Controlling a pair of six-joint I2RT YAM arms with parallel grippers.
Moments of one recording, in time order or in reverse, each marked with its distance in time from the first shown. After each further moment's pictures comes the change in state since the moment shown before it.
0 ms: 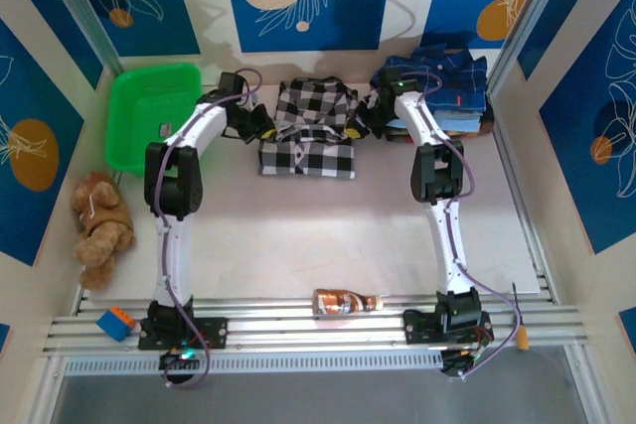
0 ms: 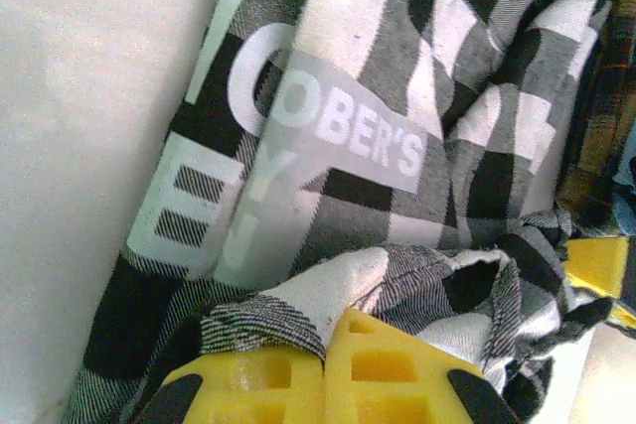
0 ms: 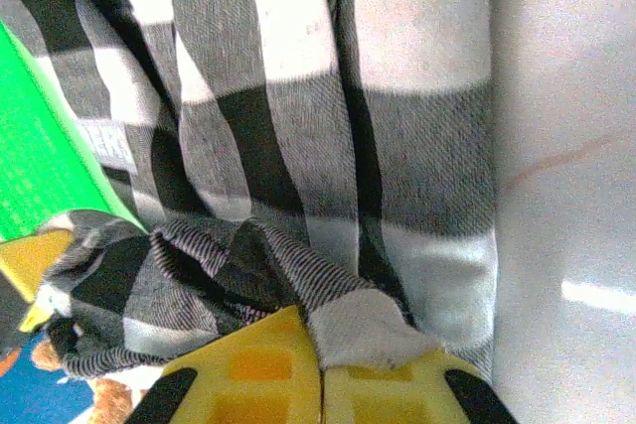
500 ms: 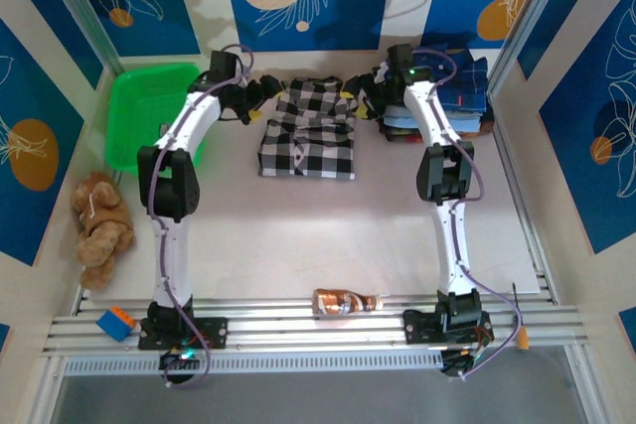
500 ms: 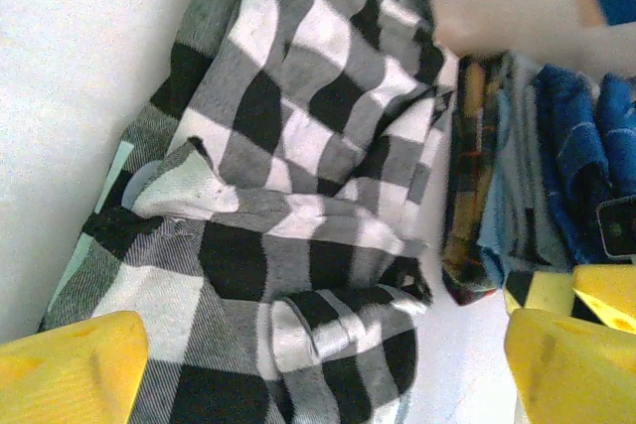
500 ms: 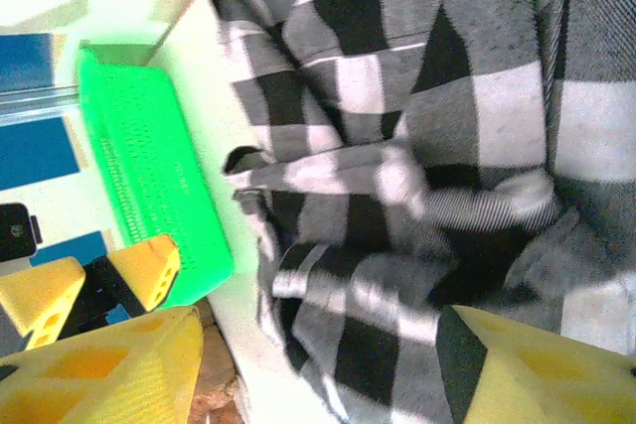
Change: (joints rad) left arm 0.010 -0.075 0.127 0.026 -0.039 -0.097; right arm -0.021 -0.132 0.015 0.142 -0.020 0.133
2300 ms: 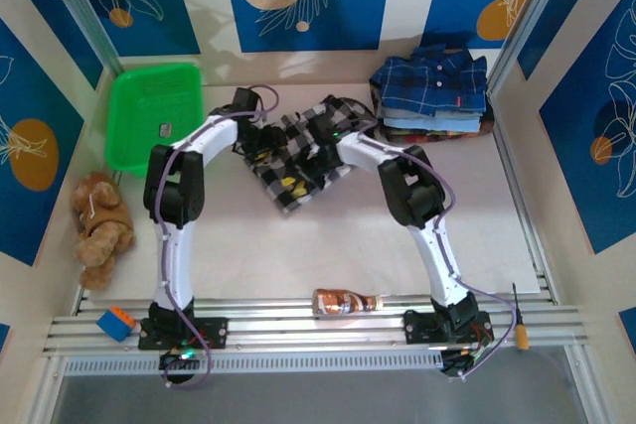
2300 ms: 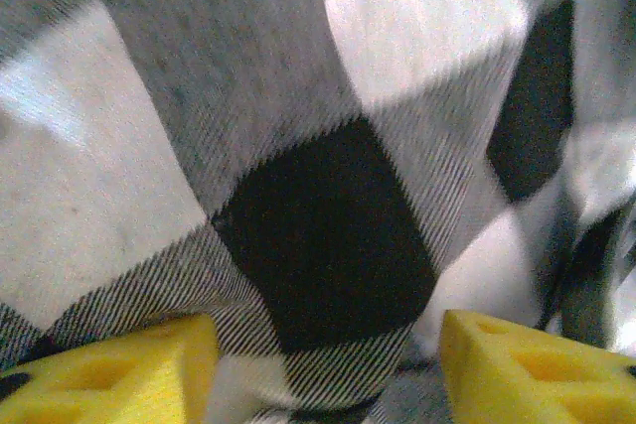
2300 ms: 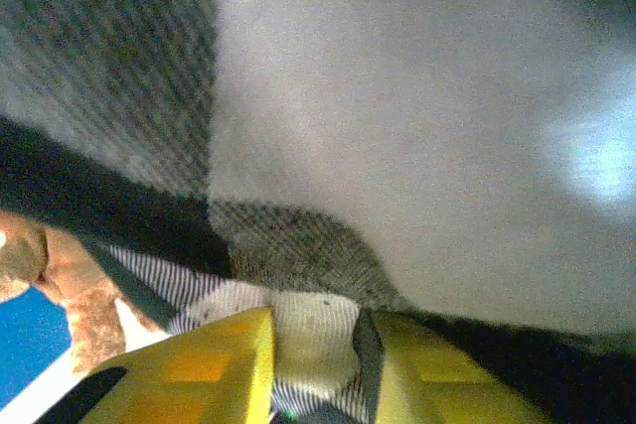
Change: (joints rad) left arm -0.078 -0.047 -0.355 0.017 -0.163 0.219; right arm 0.441 -0.187 -0.745 0.316 -0.020 0.325
